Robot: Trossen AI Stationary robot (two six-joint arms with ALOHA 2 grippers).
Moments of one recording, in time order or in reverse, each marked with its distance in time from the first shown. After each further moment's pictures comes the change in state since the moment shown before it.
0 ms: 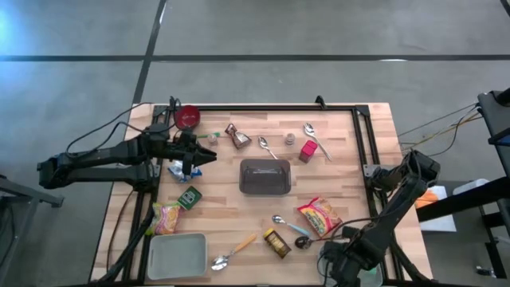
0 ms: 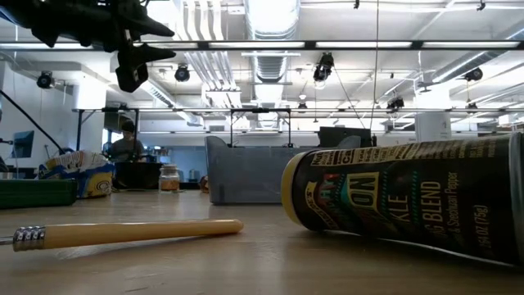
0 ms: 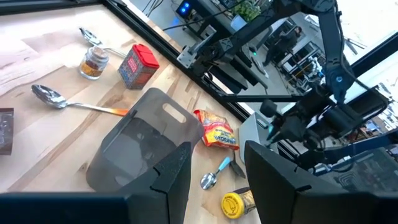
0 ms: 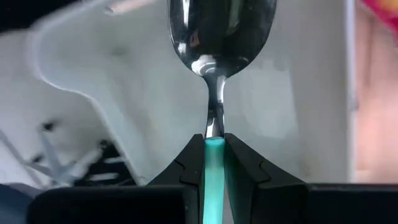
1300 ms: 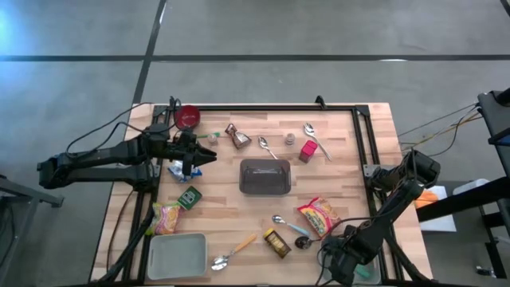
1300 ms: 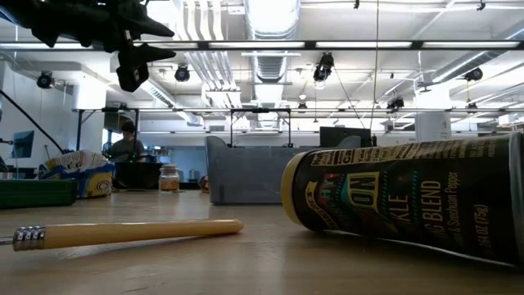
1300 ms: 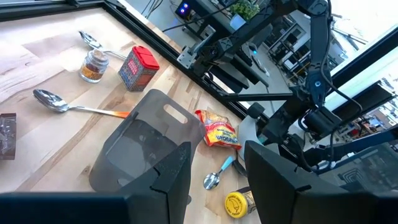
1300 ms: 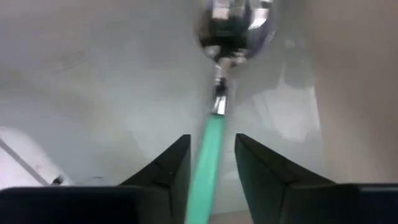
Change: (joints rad) left arm 0.000 0.000 0.000 0.001 0.000 0.027; right arm -0.001 -0.001 -0.191 0.183 -0.014 0.144
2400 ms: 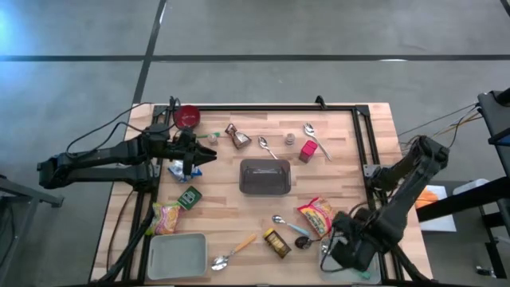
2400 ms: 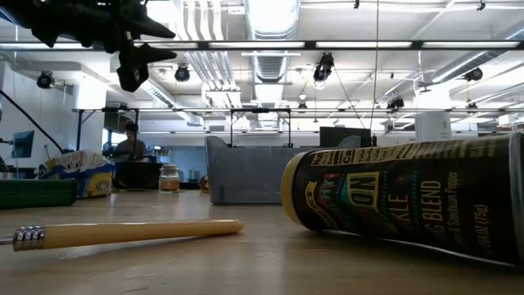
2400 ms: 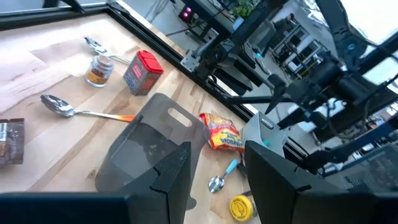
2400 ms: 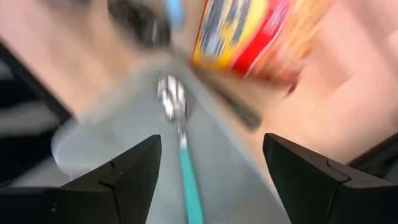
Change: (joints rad) left arm 0.000 0.000 -0.001 0.004 -0.031 0.005; right arm -0.026 -0.211 0.181 -0.425 0.342 0.259
